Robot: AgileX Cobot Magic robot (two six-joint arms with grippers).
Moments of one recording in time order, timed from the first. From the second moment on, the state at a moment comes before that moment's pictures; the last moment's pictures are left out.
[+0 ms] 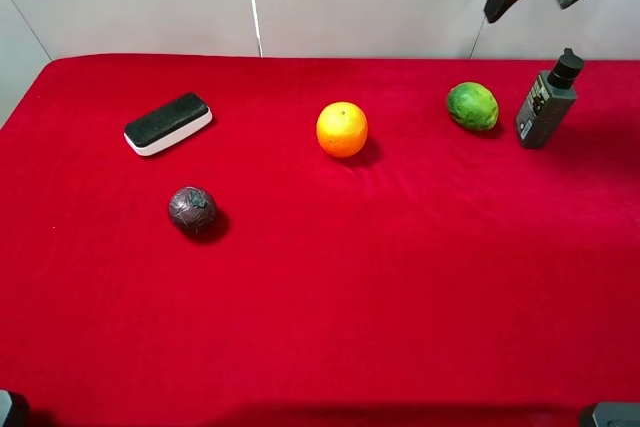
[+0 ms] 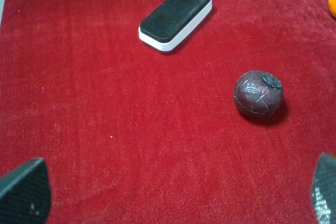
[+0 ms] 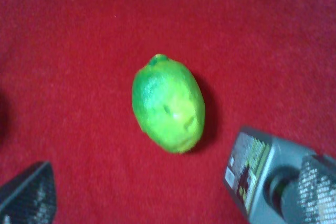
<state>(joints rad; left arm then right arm) 0.05 0.00 -0.50 -0.16 1.07 0.22 0.13 1.88 -1.64 0.07 1.02 -0.19</state>
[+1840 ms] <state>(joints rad) 0.05 0.00 -0.50 -0.16 1.07 0.22 0.13 2.33 -1.78 0.05 0.99 -0.26</state>
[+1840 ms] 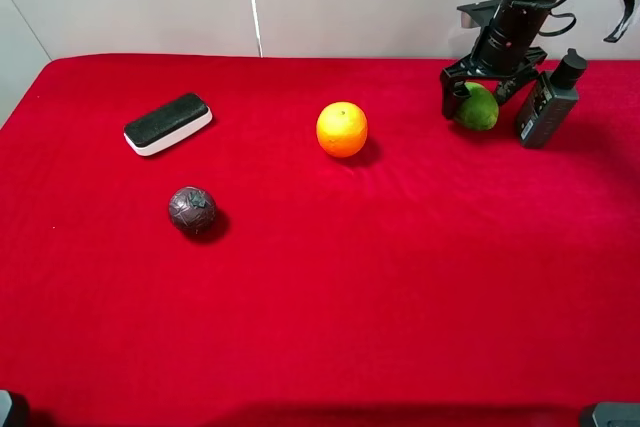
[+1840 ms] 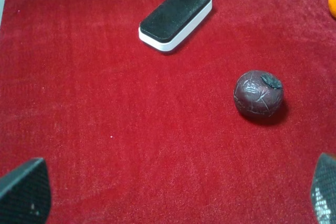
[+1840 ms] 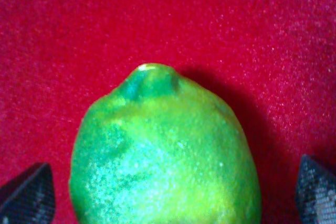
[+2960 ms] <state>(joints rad) 0.05 0.00 -0.50 -0.16 1.07 0.22 0.13 2.35 -1.82 0.05 1.03 -0.27</state>
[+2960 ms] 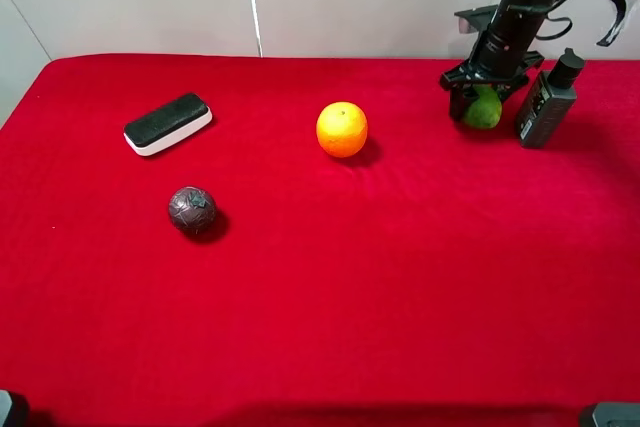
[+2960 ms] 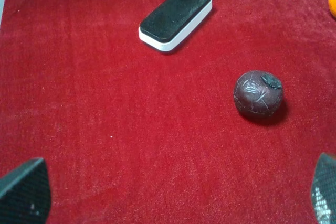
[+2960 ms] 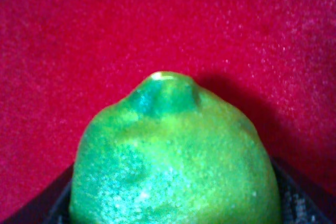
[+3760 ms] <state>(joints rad) 0.05 0.00 -0.50 -0.16 1.07 0.22 0.22 2.30 -2.01 0.03 1.22 -0.16</state>
